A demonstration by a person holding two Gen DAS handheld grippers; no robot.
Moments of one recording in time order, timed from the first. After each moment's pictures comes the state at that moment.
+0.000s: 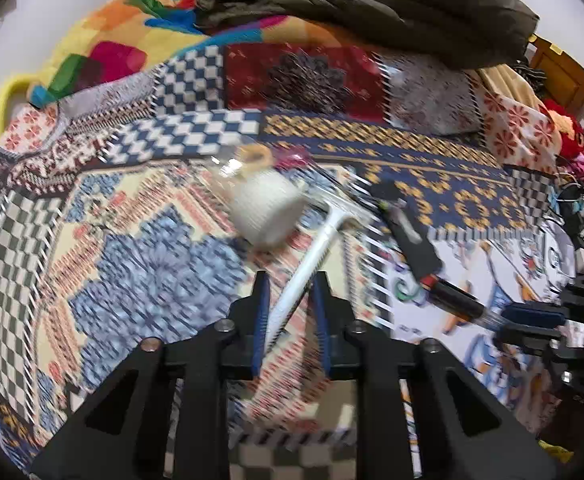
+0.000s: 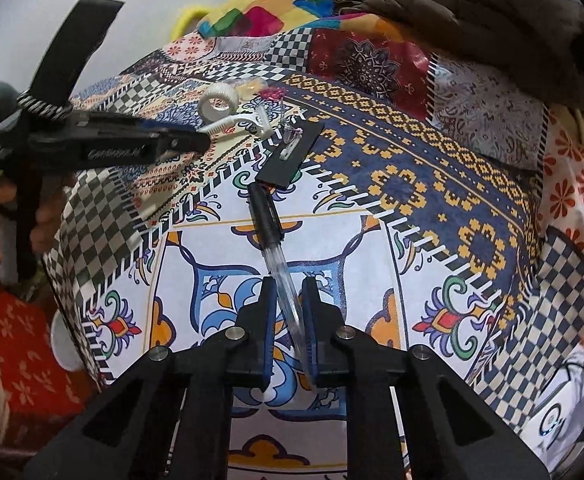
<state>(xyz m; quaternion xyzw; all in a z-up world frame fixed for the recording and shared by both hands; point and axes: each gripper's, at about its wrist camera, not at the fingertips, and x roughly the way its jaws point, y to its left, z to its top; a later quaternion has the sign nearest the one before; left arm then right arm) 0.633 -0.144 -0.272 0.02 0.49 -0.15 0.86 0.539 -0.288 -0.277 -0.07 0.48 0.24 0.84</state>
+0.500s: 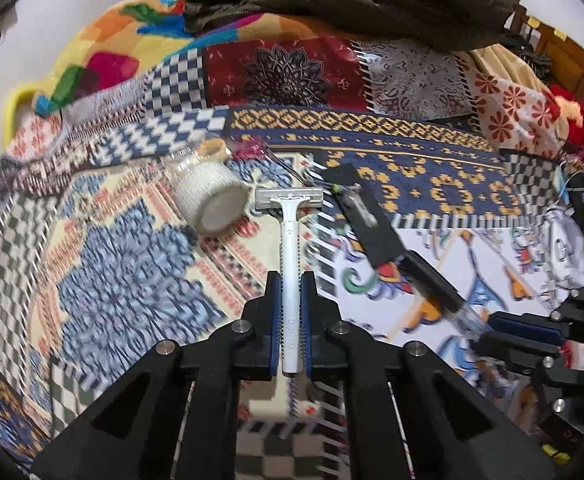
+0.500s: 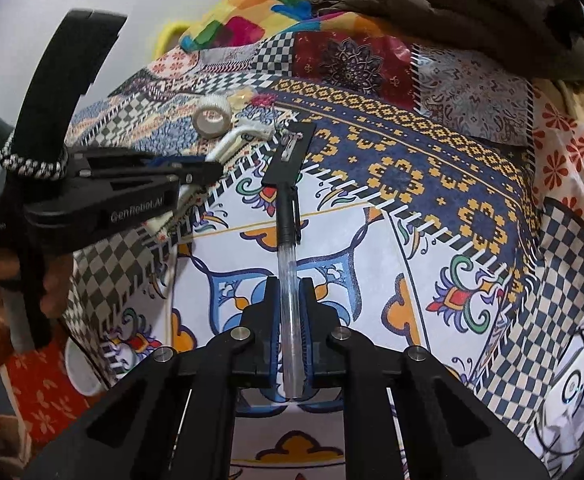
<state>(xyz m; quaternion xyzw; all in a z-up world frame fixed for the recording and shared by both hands) 0.616 -0.180 -0.271 0.04 0.49 -0.13 0.86 0.536 -0.285 -0.273 -0.02 0.49 0.22 0.85</state>
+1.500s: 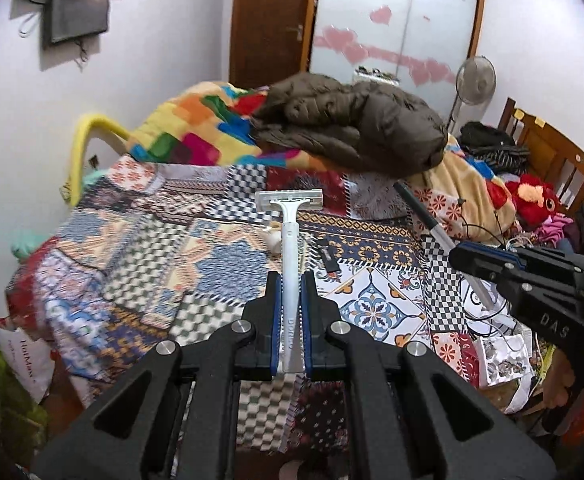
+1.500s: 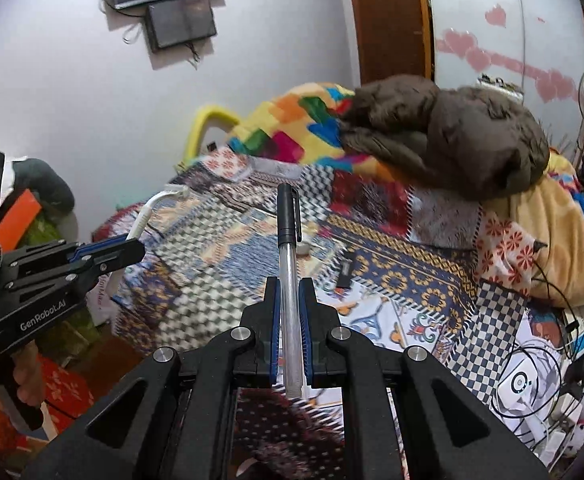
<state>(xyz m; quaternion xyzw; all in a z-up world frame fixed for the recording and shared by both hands) 0.411 -0.108 -0.059 -0.03 0.35 -0.08 0.93 0.419 -0.254 -0.085 -0.01 0.35 0.23 0.91</state>
